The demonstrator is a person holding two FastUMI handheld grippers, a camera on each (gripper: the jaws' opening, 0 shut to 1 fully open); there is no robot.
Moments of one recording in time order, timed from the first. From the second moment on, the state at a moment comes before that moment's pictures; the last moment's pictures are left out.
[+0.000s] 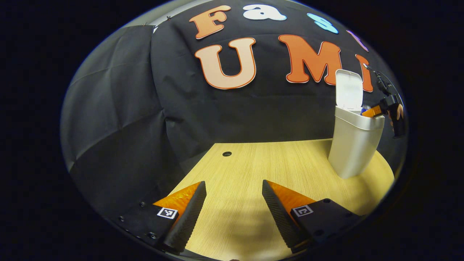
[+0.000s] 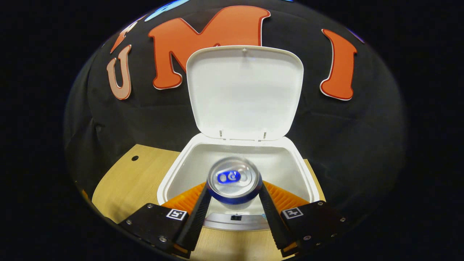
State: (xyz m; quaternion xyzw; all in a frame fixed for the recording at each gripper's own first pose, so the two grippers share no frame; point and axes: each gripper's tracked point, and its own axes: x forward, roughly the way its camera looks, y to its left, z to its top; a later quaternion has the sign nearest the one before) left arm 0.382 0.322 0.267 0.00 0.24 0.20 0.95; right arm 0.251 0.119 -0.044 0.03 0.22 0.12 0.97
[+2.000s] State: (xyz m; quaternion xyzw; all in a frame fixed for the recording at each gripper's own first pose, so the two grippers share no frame) left arm 0.391 0.342 0.256 -0.02 0.24 0.21 0.95; right arm 0.296 0.099 0.109 0.02 0.14 0.11 0.98
